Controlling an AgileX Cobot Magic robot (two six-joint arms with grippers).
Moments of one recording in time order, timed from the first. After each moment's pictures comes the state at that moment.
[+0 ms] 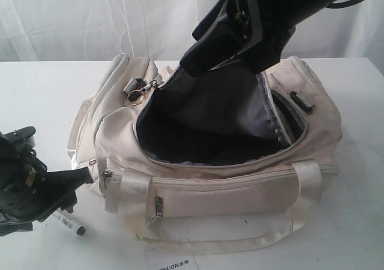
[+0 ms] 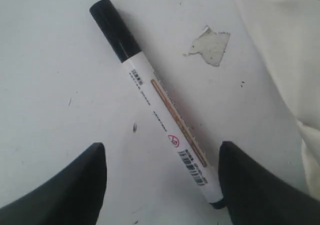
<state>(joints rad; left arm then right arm) -0.41 1.49 -0.64 0.29 0.56 -1.22 0.43 1.41 -1.46 0.70 1.16 -1.07</state>
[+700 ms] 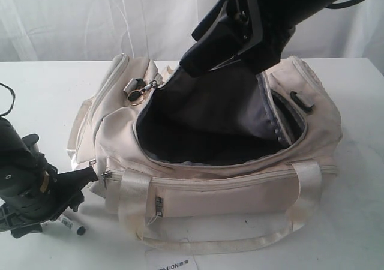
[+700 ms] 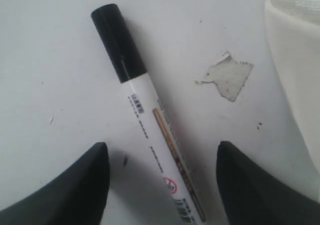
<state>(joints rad) -0.41 1.61 -0.66 0.39 0.49 -1.45 0.43 1.41 -1.46 0.70 1.16 -1.07</state>
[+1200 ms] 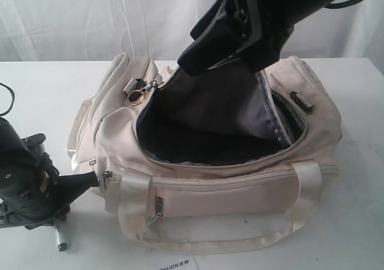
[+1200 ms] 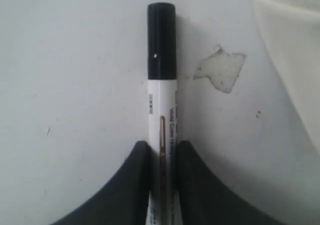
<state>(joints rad) -0.40 1.61 -0.66 0.39 0.48 -1.31 0.43 1.41 -1.46 0.71 1.16 -1.07</state>
